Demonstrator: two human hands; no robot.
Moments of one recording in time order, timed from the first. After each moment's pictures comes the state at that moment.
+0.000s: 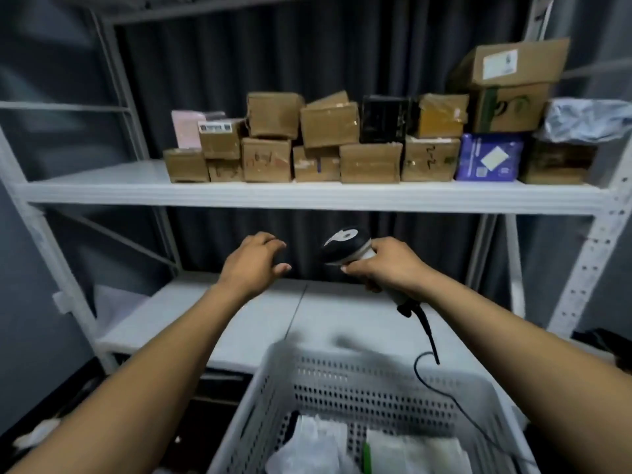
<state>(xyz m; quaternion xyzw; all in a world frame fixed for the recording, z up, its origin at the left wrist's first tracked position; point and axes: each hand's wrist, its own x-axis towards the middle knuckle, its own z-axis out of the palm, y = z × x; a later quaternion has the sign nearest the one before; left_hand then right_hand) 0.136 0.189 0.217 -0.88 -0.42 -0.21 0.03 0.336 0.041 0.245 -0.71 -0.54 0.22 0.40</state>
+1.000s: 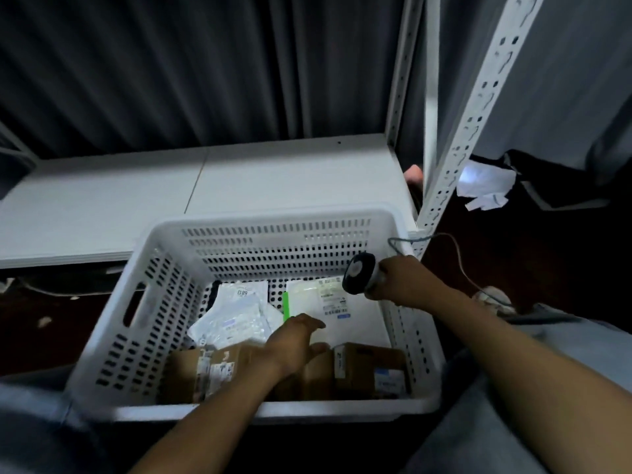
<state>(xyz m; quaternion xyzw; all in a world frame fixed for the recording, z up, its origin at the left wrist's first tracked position) 0.279 -0.022 -0.153 -0.90 -0.30 0.14 -0.27 0.487 -0.127 -0.039 -0.83 -0.48 0.27 0.09</state>
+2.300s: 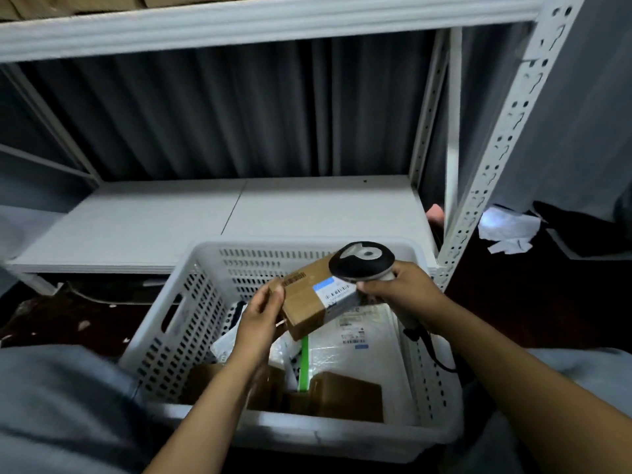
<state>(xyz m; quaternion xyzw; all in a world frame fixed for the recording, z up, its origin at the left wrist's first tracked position) 0.238 -0.014 -0.053 -0.51 -0.43 -0.34 -0.66 0.449 -0.123 0.002 -0.68 -0.34 0.41 0.50</state>
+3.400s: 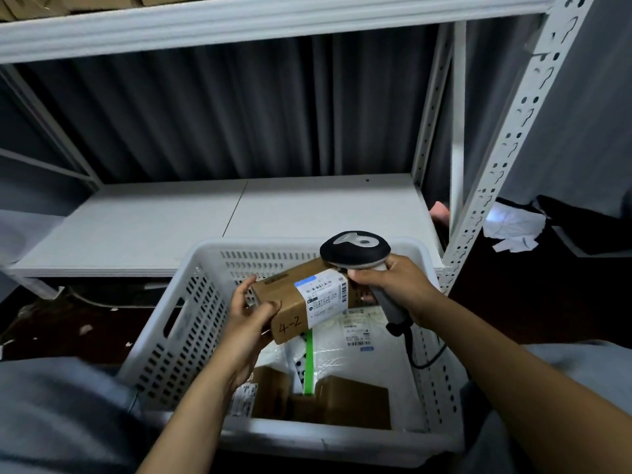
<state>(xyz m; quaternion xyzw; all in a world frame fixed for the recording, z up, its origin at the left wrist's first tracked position) 0.219 -0.001 -0.034 -0.48 -0.45 -0.33 -0.68 0.437 -0.101 0.013 -0.63 -0.31 0.45 0.55</state>
